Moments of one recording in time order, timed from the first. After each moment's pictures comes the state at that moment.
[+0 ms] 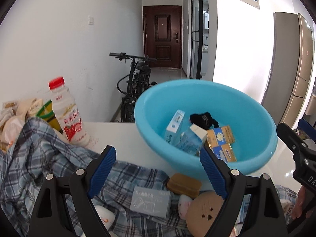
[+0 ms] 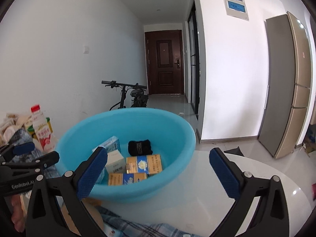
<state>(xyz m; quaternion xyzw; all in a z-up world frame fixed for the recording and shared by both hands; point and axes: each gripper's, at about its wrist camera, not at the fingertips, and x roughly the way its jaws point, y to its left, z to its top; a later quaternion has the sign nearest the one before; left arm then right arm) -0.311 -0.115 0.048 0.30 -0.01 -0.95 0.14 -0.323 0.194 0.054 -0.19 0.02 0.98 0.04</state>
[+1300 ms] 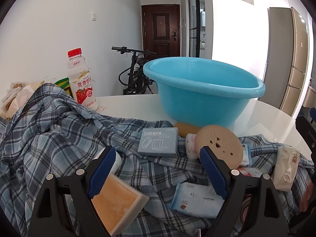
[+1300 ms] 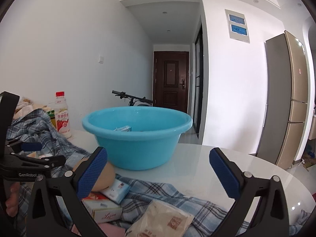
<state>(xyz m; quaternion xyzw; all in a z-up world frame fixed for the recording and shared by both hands) -0.217 -0.106 -0.005 0.29 -0.02 -0.95 0.12 -0.213 0.170 0.015 -0.11 -0.02 0.99 0.02</state>
